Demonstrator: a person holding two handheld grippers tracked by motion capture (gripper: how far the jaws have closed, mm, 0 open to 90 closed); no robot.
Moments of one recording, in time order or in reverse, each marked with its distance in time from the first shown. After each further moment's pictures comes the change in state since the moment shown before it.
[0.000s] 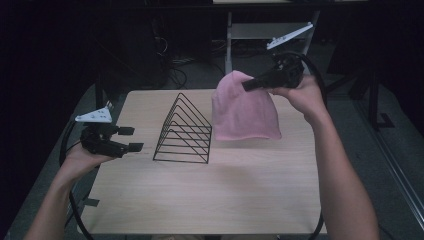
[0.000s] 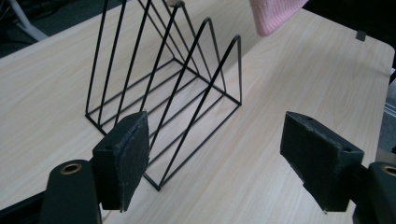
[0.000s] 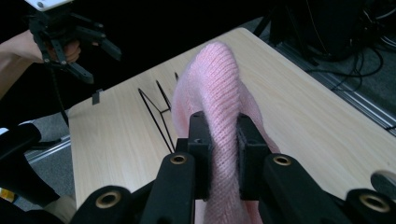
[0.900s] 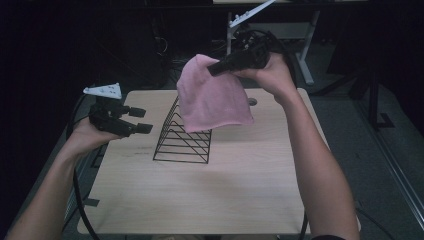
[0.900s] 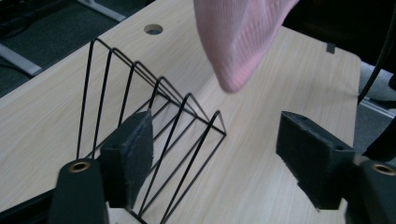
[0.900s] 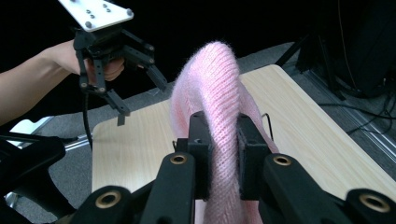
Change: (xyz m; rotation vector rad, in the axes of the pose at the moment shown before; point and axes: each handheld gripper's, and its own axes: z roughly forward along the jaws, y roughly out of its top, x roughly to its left) left arm 0.004 0.064 0.006 0.010 -0.089 0.056; right arm 0.035 0.073 0.034 -0.016 0.095 -0.114
